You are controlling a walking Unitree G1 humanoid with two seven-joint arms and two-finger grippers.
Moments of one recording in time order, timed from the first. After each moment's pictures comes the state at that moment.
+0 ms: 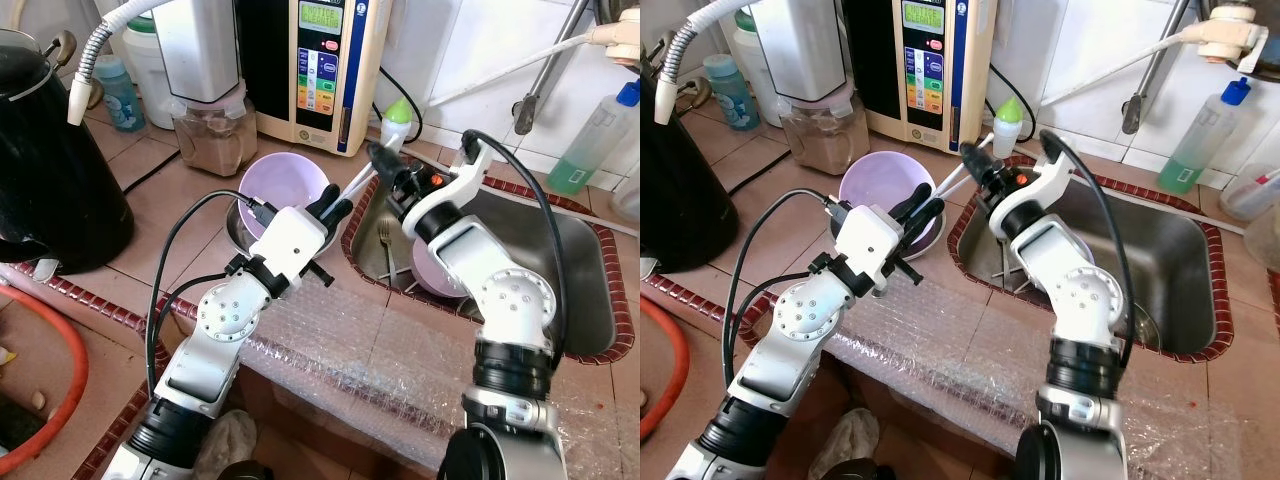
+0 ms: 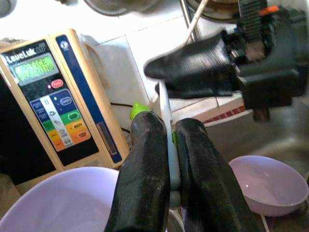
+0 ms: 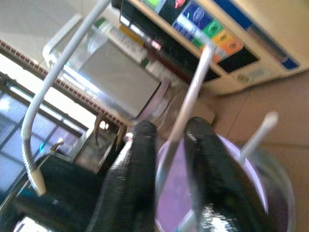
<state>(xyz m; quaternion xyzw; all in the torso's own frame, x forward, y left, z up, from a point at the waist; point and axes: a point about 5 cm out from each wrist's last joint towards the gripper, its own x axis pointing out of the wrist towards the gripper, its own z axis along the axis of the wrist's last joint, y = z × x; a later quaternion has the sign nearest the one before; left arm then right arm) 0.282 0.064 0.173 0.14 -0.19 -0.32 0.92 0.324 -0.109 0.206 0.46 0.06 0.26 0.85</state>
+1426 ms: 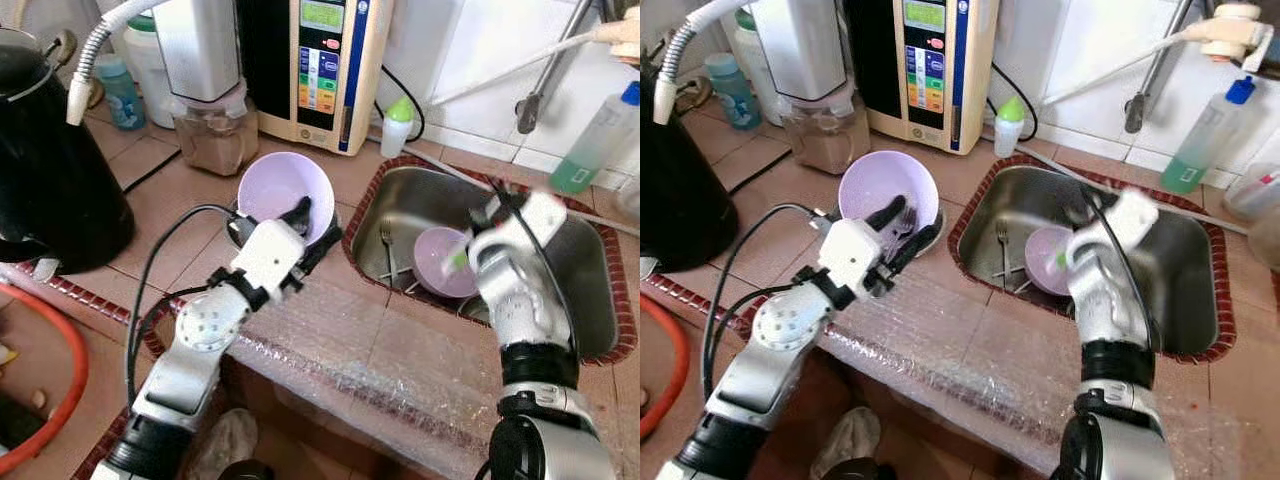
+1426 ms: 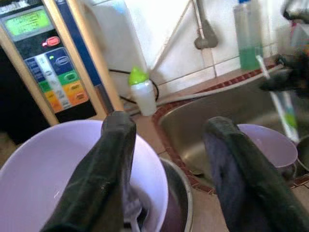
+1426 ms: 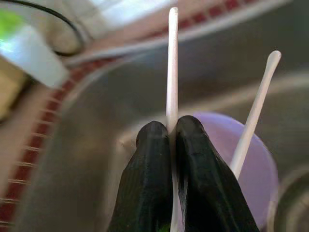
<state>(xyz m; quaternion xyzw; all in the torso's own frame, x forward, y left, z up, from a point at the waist) 0.273 0.091 0.155 0.15 -0.13 -0.32 0.93 0.346 -0.217 0.115 0.27 0.12 -0.16 0.94</state>
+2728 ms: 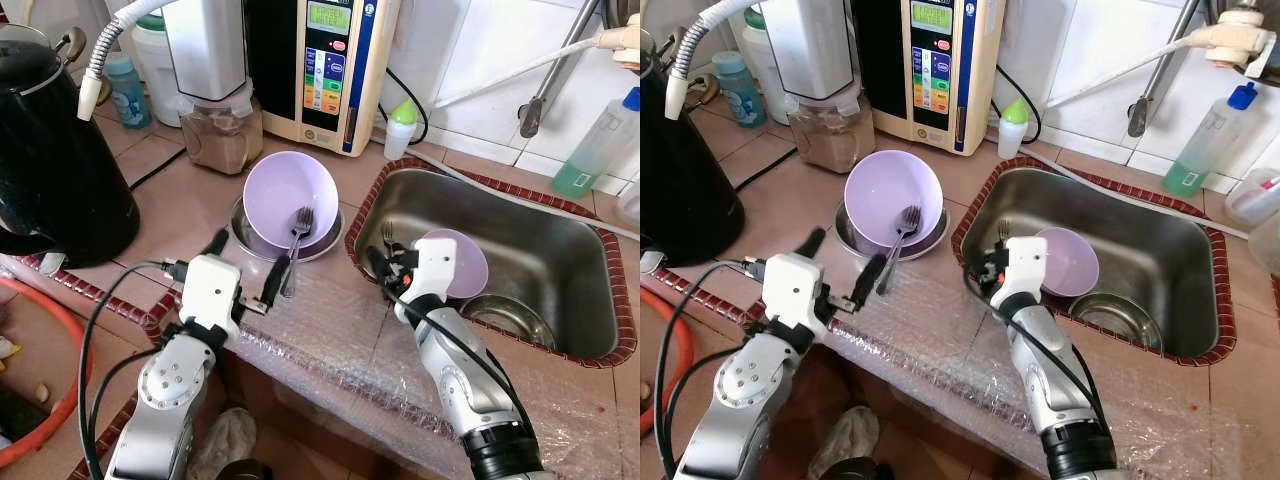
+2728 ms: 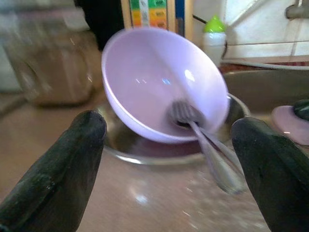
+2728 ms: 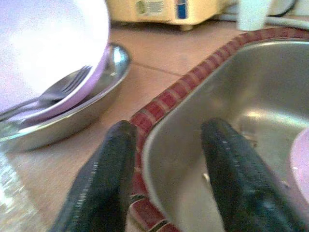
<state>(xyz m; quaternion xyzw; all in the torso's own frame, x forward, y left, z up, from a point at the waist) 0.240 0.129 0.122 0.04 -0.03 -0.17 0.98 0.291 -0.118 0.091 0.08 0.06 0.15 0.98</state>
